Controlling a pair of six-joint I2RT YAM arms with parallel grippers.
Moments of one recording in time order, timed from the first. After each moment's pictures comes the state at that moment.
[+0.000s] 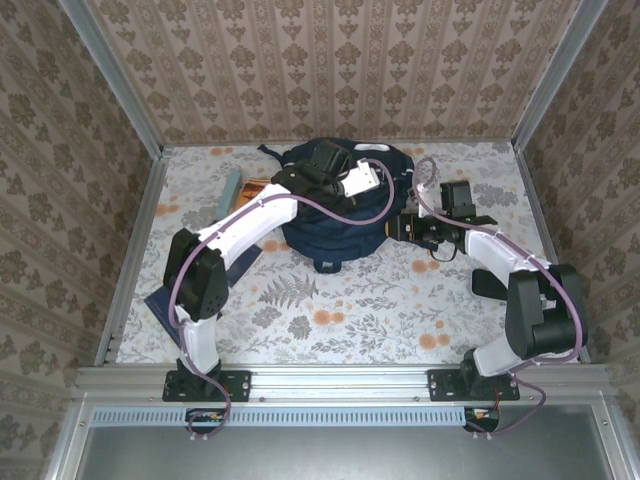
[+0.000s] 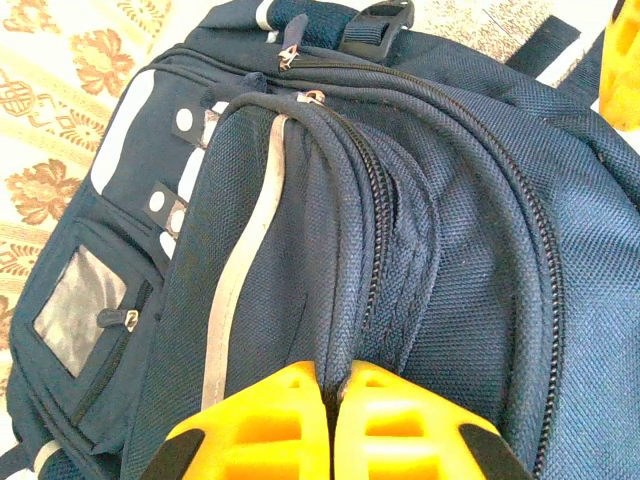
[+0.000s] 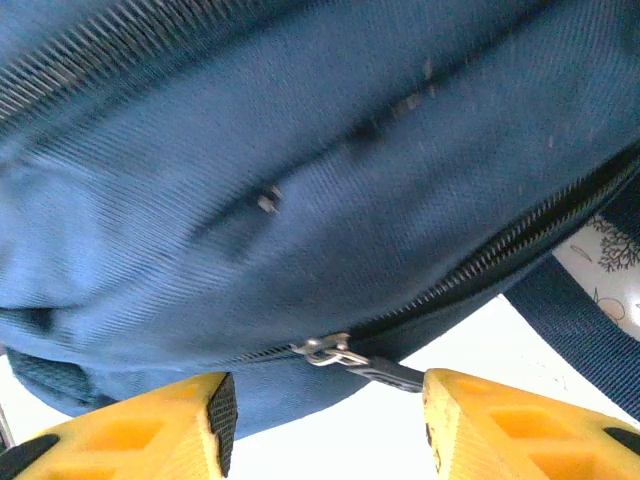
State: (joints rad) left arm -0.75 1.91 1.72 -0.57 0.06 0.57; right arm 0.09 1.52 0.91 -0.24 -0.64 0.12
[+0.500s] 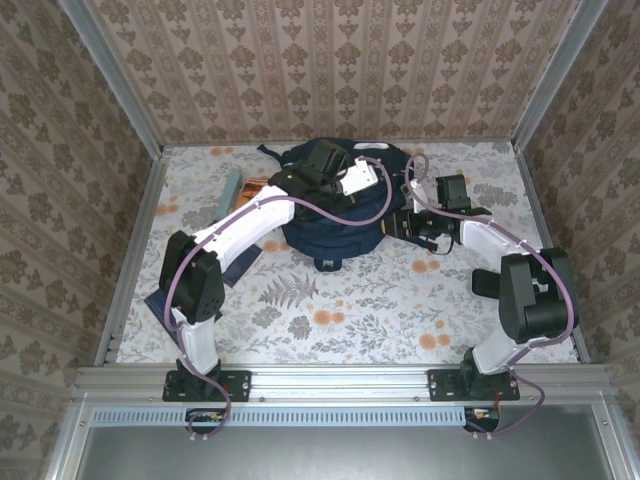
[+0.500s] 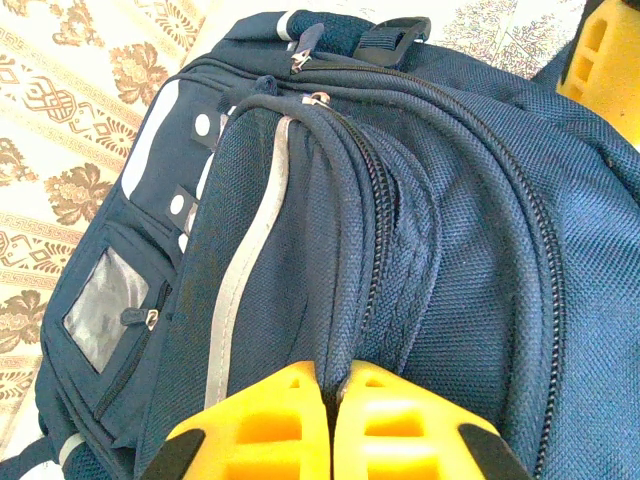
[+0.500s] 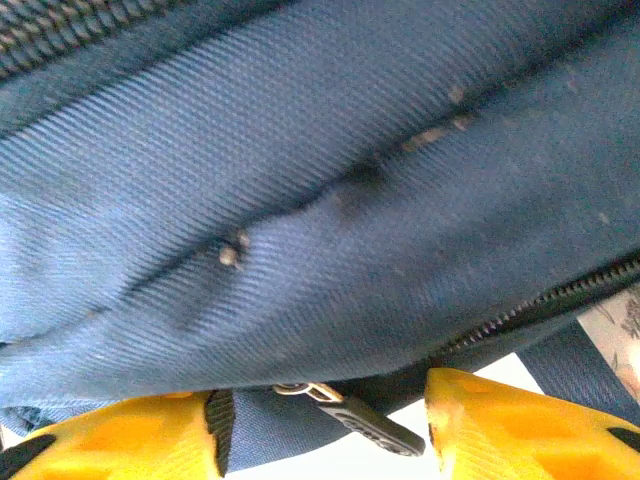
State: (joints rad) left arm -0.75 1.89 1.69 -0.54 0.05 0.56; right arm 0.09 1.62 0.99 -0.25 -0.72 0.02
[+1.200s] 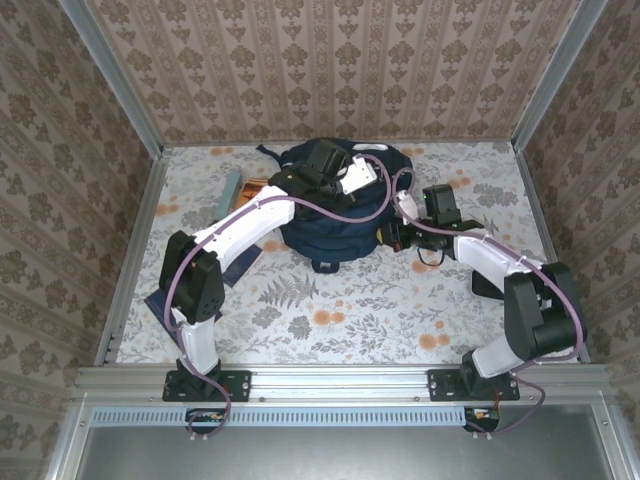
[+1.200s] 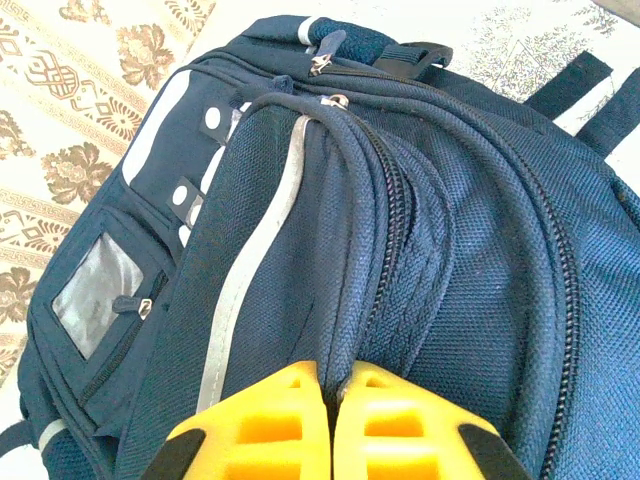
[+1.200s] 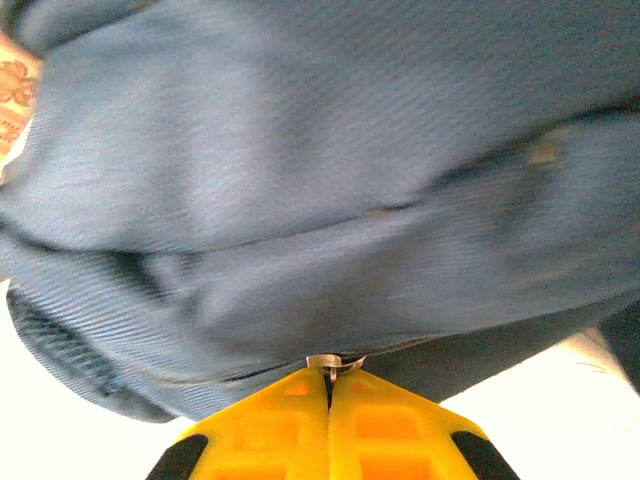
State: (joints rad) left arm -0.75 1.89 1.69 -0.54 0.03 0.48; right arm 0.23 1.49 0.86 -0.18 -0.60 0.05
